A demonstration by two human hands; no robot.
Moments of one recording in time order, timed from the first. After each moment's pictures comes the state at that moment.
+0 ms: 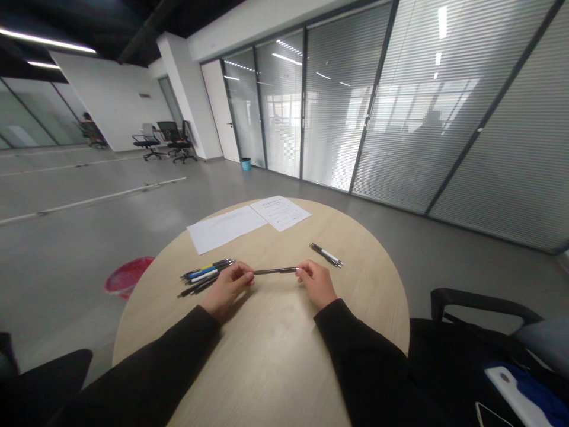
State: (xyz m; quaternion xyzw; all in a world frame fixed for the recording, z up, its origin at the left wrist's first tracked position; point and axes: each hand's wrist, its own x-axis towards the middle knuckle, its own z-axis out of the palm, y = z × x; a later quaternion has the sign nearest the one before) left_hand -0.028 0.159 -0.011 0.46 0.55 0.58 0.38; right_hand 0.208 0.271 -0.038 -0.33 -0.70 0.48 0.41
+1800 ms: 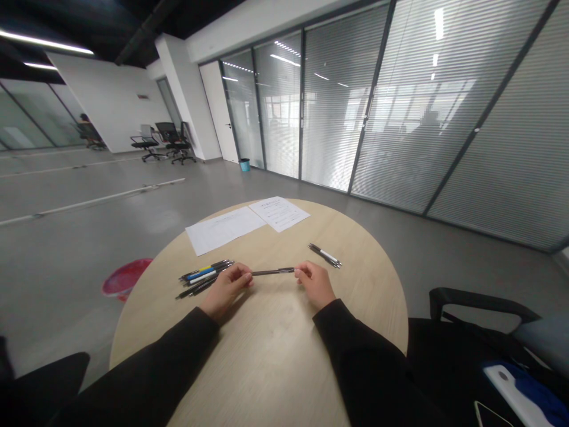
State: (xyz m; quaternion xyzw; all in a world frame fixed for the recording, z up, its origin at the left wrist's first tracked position) left_hand -0.027 0.159 -0.010 0.45 0.56 0.58 0.39; right_hand 0.206 0.268 -0.033 -0.34 -0.69 0.49 0.42
